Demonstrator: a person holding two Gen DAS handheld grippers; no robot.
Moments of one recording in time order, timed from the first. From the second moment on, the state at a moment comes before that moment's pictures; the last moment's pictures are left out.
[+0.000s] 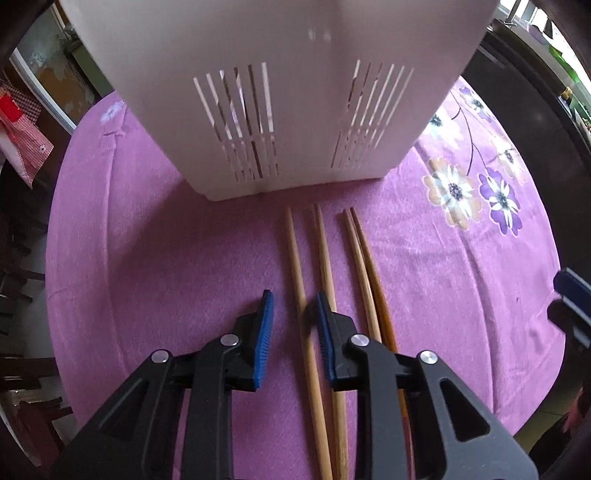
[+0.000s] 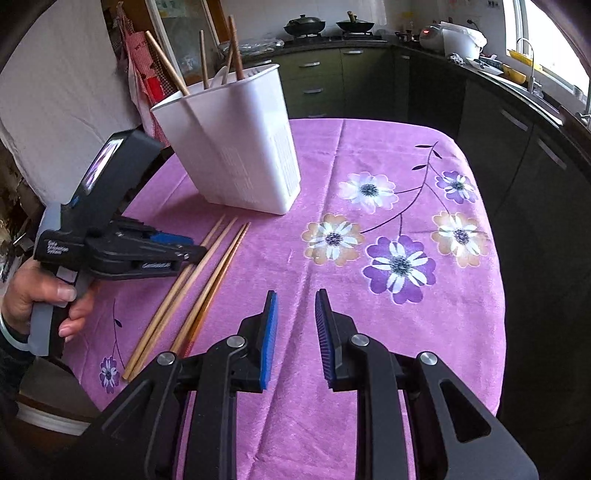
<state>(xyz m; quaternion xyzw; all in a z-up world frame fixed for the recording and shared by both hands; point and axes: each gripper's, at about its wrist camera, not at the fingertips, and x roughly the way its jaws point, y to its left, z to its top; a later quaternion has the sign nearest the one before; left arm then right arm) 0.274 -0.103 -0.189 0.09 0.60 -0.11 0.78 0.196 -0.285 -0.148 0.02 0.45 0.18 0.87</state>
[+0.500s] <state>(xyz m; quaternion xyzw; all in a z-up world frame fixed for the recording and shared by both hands) 0.241 -0.051 -0.134 0.06 0.55 -0.11 0.83 0.192 -0.272 -0.143 0.01 0.45 0.19 0.87</state>
